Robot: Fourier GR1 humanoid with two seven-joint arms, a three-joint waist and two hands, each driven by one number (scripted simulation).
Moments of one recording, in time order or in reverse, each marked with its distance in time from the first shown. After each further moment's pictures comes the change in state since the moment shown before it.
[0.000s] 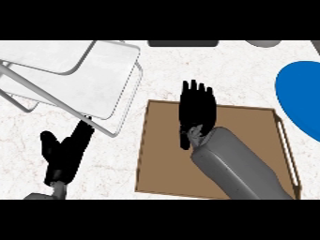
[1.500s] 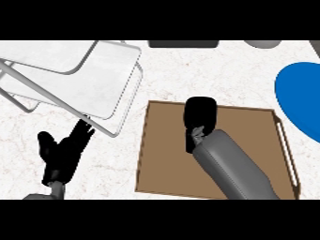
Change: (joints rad) left arm 0.009 -0.035 0.063 0.015 -0.040 -0.064 -0.001; right arm 0.053 0.064 -0.085 0.203 0.270 0.100 -0.154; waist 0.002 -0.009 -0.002
